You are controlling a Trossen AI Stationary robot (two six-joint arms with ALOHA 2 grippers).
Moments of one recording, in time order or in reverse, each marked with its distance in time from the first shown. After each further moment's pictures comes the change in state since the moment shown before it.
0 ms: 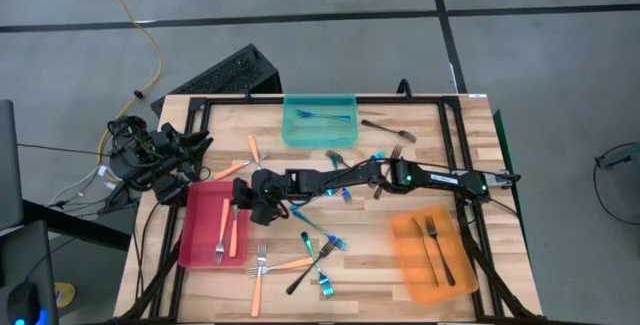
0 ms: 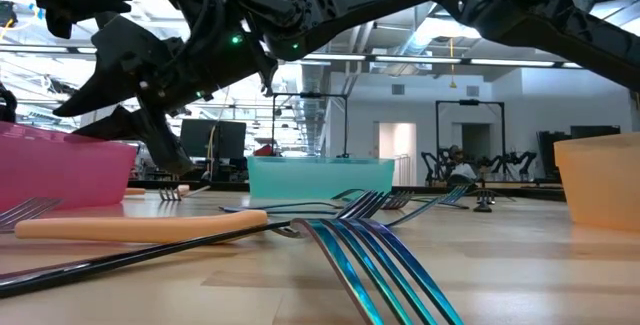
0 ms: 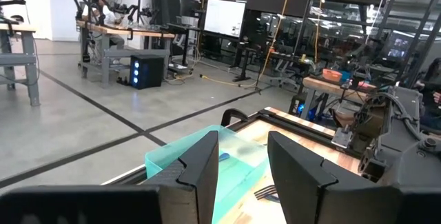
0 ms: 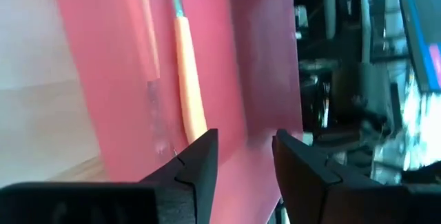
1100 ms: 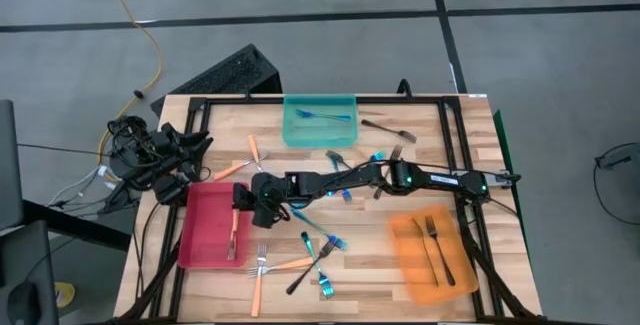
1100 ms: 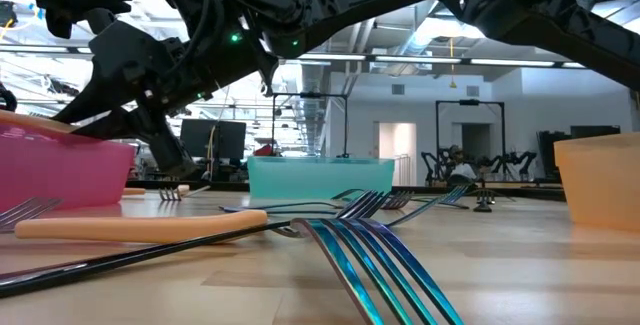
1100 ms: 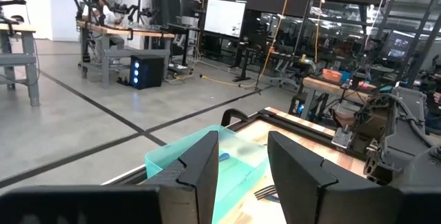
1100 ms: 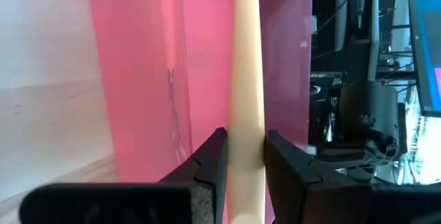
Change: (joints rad) left arm 0.000 0.000 0.000 0.000 0.000 0.000; right arm 0.020 0.000 0.002 -0.047 -0.019 -0.118
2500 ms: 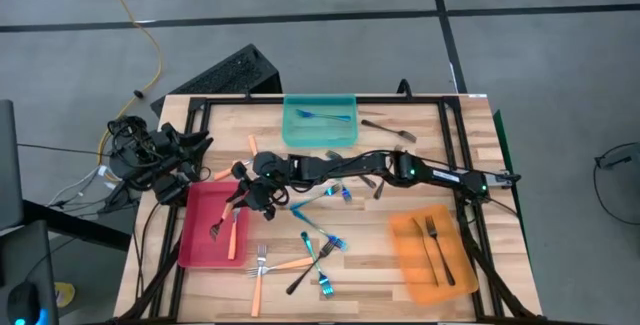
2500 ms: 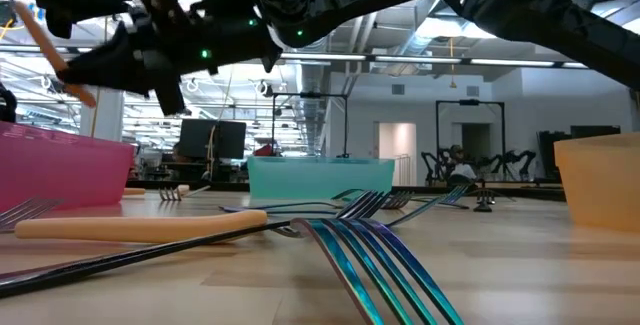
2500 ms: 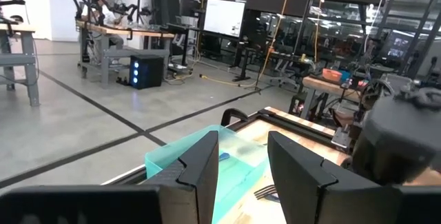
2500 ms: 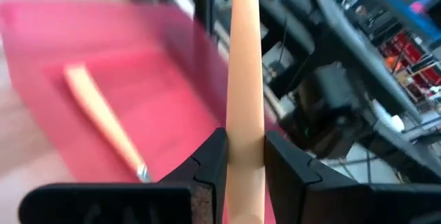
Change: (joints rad) left arm 0.000 0.000 0.000 0.000 0.001 0.002; right arm -0.061 -0.062 -0.001 0.077 -0.272 0.607
